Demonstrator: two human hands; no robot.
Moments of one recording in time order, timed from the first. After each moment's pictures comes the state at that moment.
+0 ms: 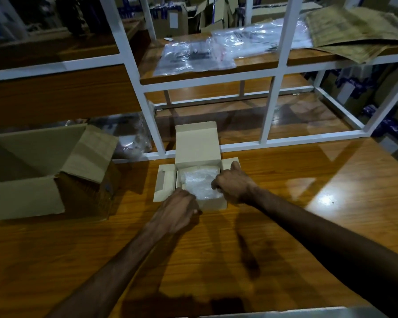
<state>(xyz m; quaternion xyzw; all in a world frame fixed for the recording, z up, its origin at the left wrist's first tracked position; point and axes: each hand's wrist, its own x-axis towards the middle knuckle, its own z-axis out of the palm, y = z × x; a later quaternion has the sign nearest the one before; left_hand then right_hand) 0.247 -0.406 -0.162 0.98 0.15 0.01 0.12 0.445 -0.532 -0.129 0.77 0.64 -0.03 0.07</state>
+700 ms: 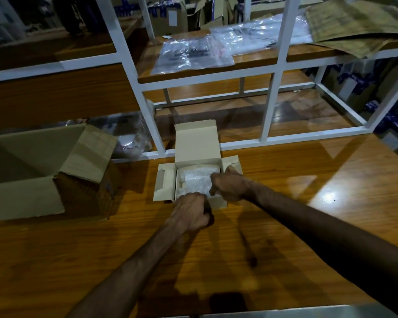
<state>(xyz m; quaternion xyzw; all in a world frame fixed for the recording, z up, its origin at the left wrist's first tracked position) 0.284 -0.429 -0.177 0.97 0.21 -0.07 0.13 0.453 -0.521 -0.143 0.73 0.68 -0.11 0.06</state>
